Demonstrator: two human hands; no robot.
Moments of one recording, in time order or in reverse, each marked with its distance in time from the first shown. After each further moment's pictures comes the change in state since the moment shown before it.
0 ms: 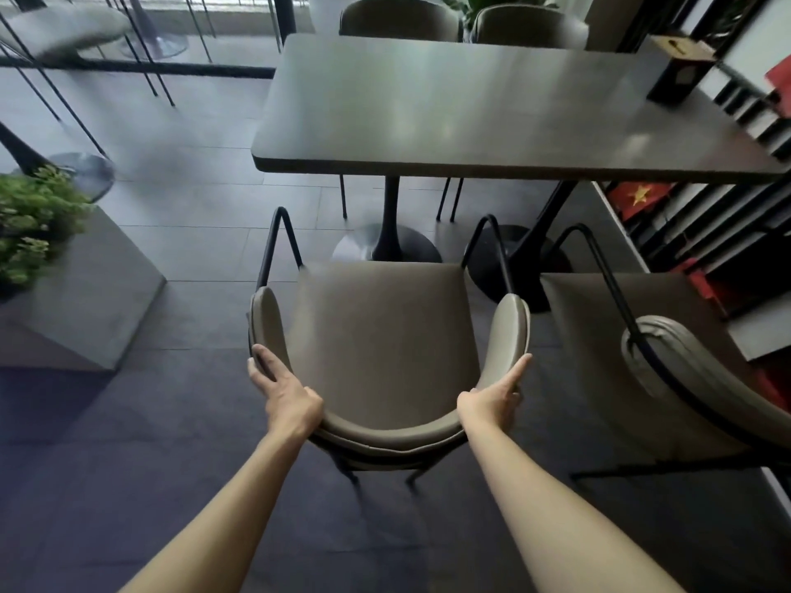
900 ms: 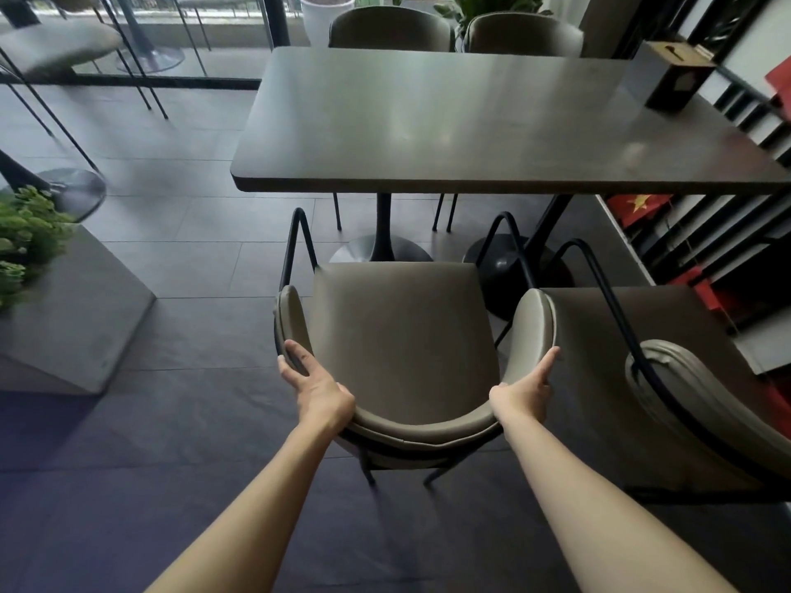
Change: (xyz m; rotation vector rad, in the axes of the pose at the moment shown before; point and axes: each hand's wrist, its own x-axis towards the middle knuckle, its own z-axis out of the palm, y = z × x) left_hand 0.020 0.069 0.044 0.069 -0.099 -0.018; right_hand 0.078 -0.030 -0.023 -0.010 -0.010 -0.016
